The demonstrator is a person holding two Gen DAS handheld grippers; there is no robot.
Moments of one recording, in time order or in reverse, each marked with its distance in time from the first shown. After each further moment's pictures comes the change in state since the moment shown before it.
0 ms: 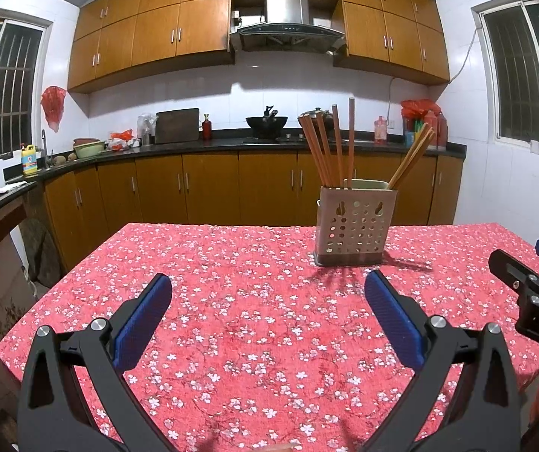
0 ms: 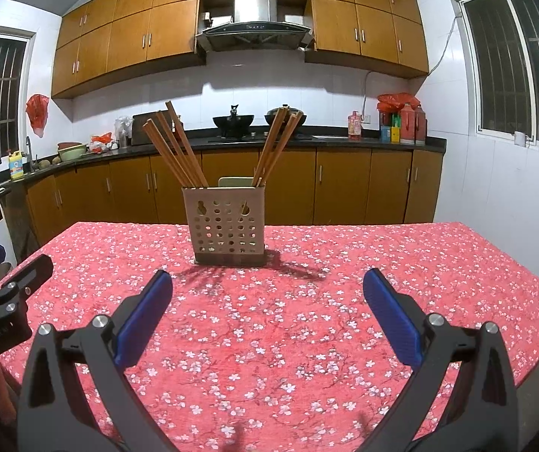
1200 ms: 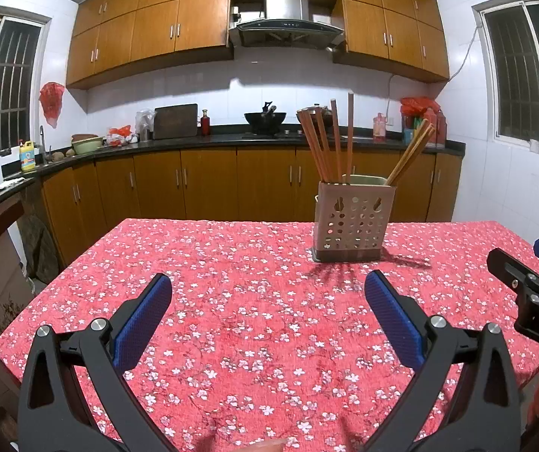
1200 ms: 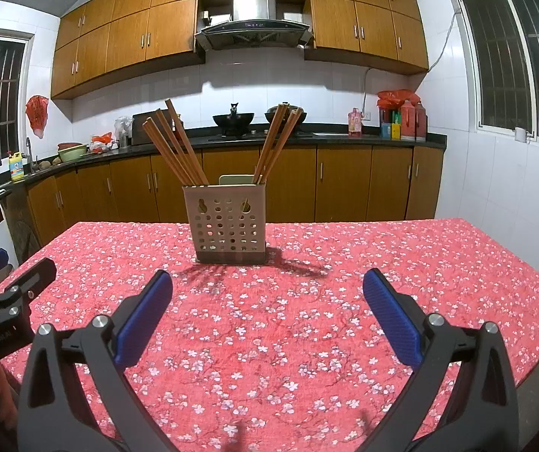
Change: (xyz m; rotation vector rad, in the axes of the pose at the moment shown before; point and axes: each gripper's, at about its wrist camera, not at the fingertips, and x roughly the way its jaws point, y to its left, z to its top) left arm 0.001 -0.004 -0.005 -0.002 0.011 -0.006; right arm 0.002 0.001 -0.002 0.006 0.006 0.003
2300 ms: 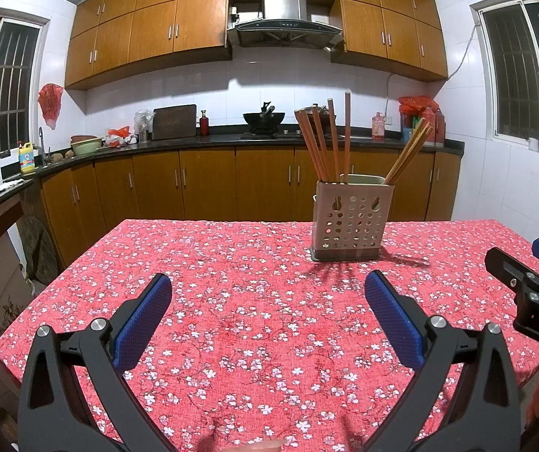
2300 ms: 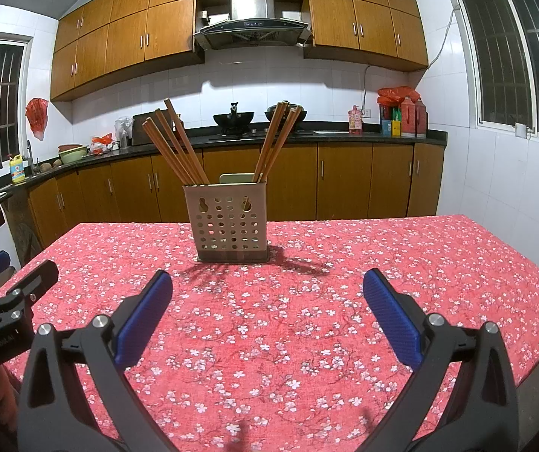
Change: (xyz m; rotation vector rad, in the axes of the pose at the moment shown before) left arm 0.000 0.000 0.000 0.001 0.002 -0.003; right arm 0.000 0.001 -0.002 0.009 0.003 0.001
